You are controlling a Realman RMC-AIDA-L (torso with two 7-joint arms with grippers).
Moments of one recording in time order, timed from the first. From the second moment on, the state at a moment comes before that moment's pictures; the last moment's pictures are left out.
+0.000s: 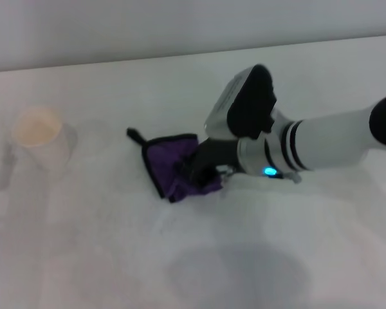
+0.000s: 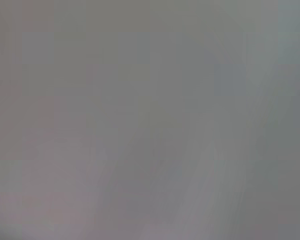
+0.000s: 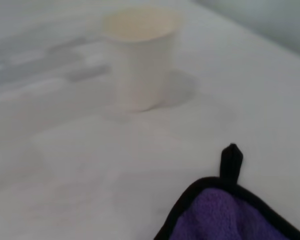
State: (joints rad) left arm -0.31 -2.08 2.74 0.19 -1.32 1.28 -0.39; right arm 0.56 2.02 -2.00 -0.85 1.36 0.55 -1.08
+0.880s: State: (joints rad) left arm -0.32 -2.08 2.73 0.18 -1.32 1.28 -0.39; right arm 0.57 2.01 -2.02 -0.90 1.35 0.63 -1.11
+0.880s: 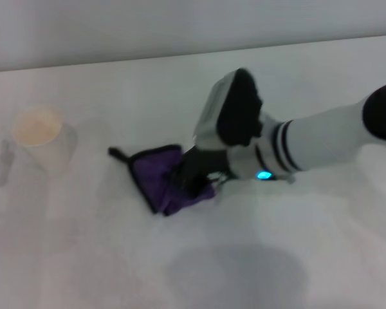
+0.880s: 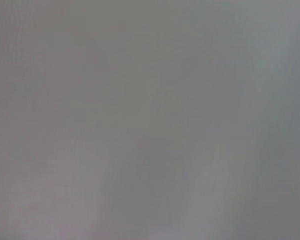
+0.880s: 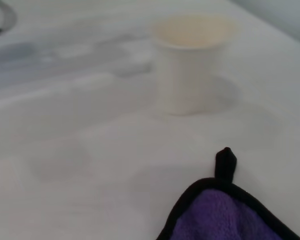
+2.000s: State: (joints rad) left arm -0.32 -2.08 2.71 0.16 -1.32 1.28 -0.39; right arm 0.50 2.01 -1.47 -0.89 0.96 0.79 -1.13
